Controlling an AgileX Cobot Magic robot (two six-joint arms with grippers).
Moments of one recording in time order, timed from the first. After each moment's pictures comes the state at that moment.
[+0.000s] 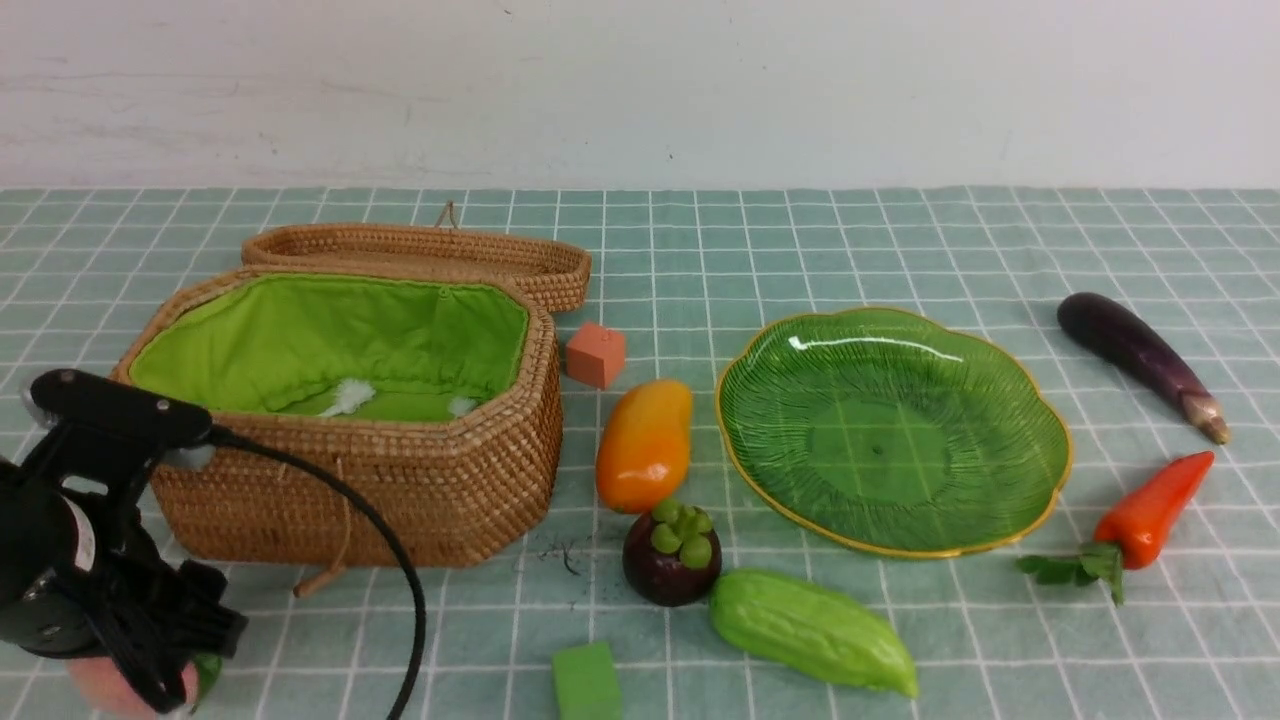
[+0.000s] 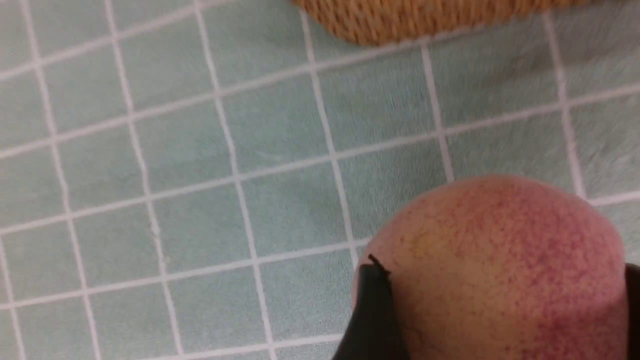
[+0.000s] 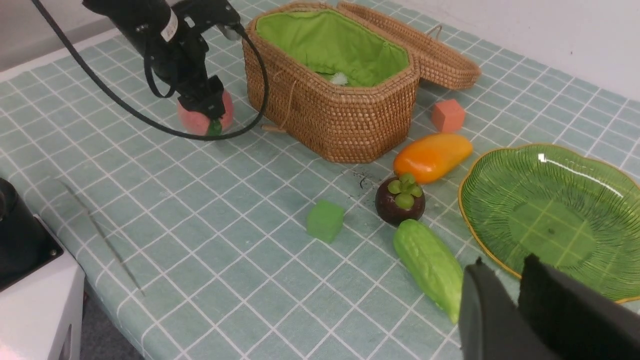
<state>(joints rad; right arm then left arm) 0.21 0.41 -1.07 0.55 1.21 -0.47 -0.20 1.28 -0.68 0.37 0.58 -0.25</state>
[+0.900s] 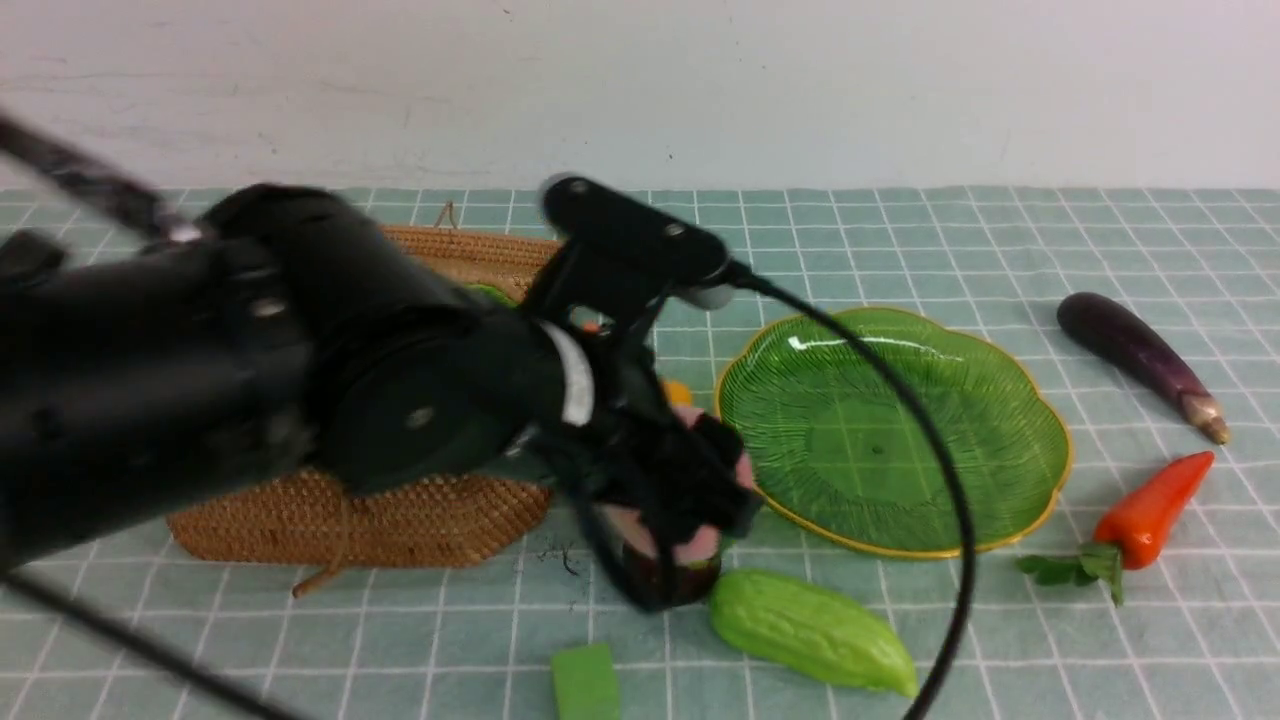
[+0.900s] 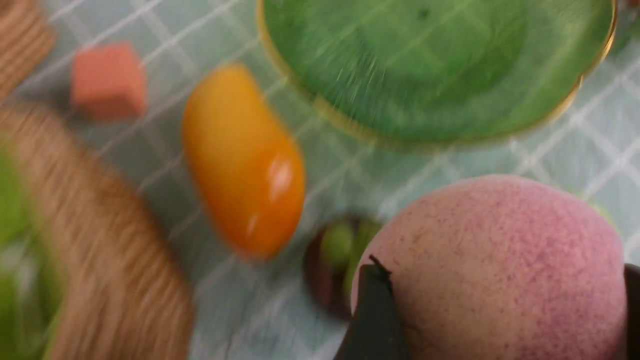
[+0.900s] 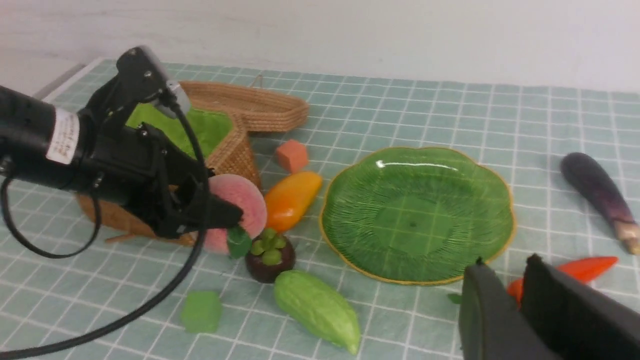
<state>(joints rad) 0.21 0.41 -1.07 0.18 1.06 0.00 -0.79 1.58 -1.24 0.18 0.52 -0.24</state>
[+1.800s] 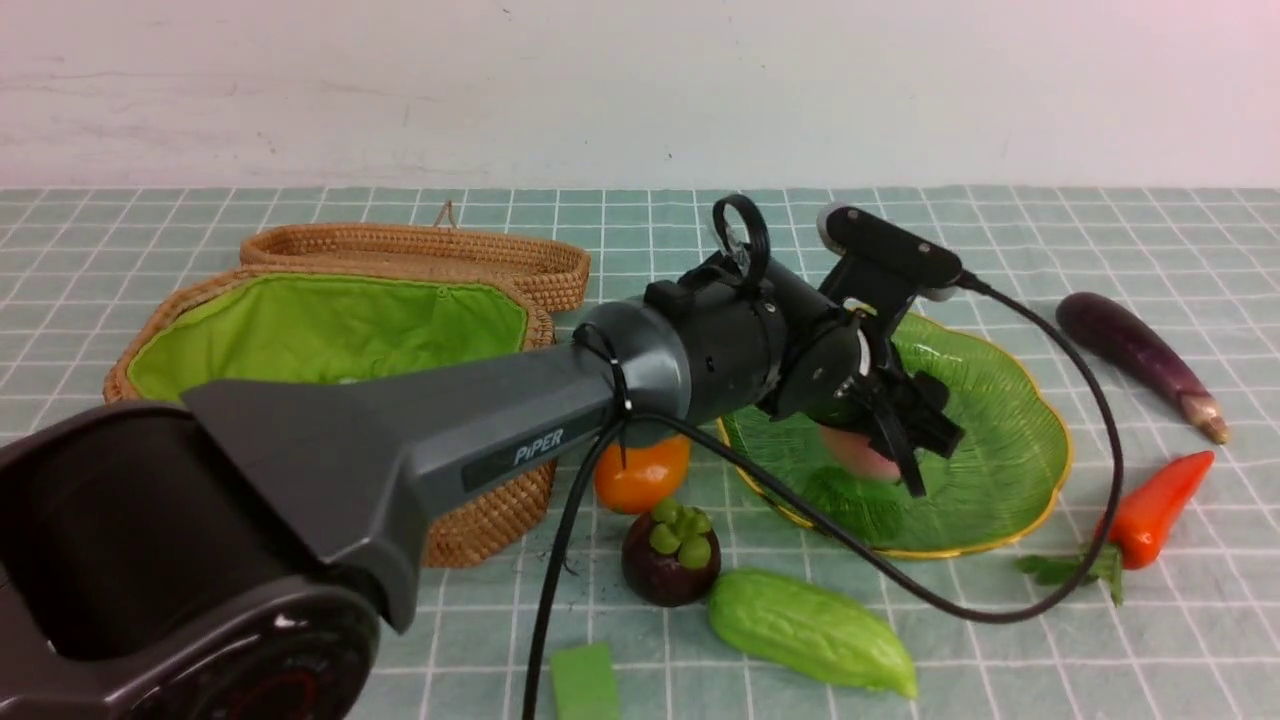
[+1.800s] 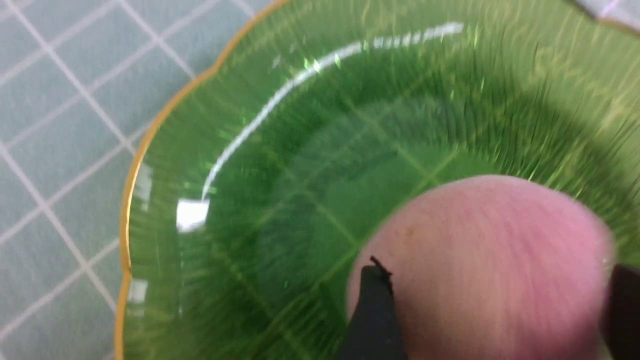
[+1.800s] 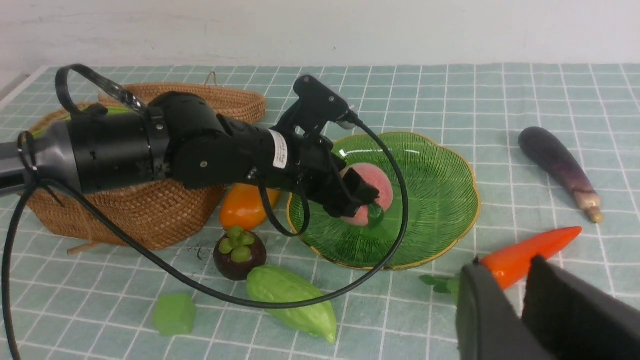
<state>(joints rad) 0.21 0.41 -1.07 0.12 1.09 0.05 -0.78 2.25 -1.88 0.16 0.39 -0.16</state>
